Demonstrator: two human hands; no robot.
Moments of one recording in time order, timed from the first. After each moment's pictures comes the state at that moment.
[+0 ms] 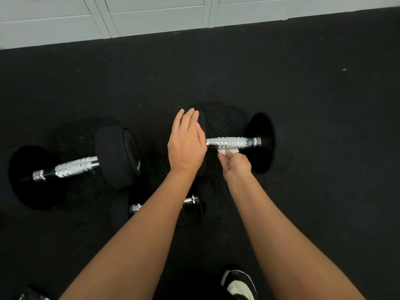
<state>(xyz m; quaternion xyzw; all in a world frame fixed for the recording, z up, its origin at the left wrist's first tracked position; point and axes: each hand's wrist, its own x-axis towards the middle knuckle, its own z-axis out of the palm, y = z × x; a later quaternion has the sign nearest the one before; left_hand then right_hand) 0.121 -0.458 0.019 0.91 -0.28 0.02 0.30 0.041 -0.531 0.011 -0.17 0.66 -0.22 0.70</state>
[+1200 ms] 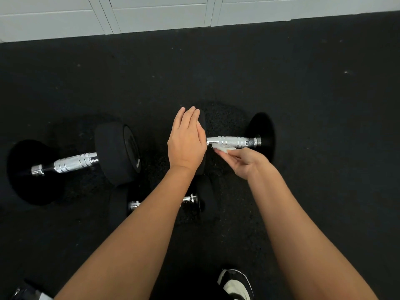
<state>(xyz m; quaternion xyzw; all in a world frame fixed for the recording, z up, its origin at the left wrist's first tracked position) 0.122 -0.457 0.019 0.91 -0.28 0.02 0.31 0.033 -0.561 0.047 -0.17 0.62 -0.04 0.77</state>
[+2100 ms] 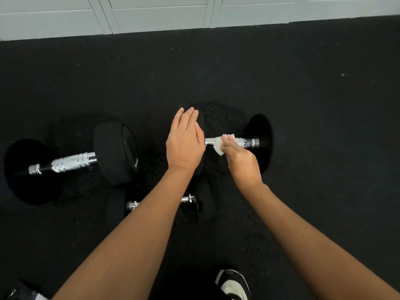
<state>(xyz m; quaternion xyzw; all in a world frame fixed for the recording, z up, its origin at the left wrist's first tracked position) 0.121 -0.457 0.018 0.91 -0.28 0.04 0.31 0.004 -0.553 0.003 -0.95 0.23 -0.06 0.20</state>
